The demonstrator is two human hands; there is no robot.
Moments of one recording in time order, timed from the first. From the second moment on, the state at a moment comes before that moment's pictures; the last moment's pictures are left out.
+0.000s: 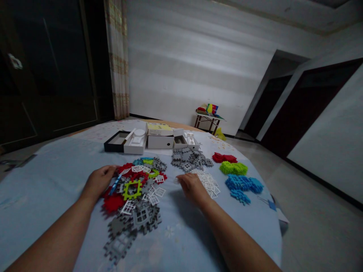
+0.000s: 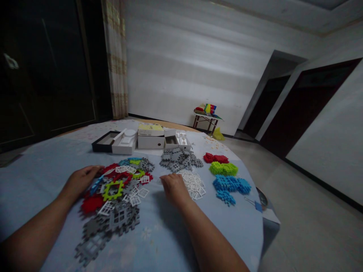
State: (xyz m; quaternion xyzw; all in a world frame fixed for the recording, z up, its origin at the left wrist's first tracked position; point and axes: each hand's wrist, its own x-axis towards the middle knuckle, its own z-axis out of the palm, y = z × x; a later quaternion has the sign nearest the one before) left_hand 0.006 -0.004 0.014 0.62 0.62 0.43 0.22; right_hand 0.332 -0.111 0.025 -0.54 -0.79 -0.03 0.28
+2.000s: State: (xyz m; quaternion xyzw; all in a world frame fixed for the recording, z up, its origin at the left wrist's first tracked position) left_hand 0.002 0.002 0.004 0.62 0.62 0.42 0.23; right_hand 0.339 -0.074 0.018 -0.55 -0.48 0.42 0.55
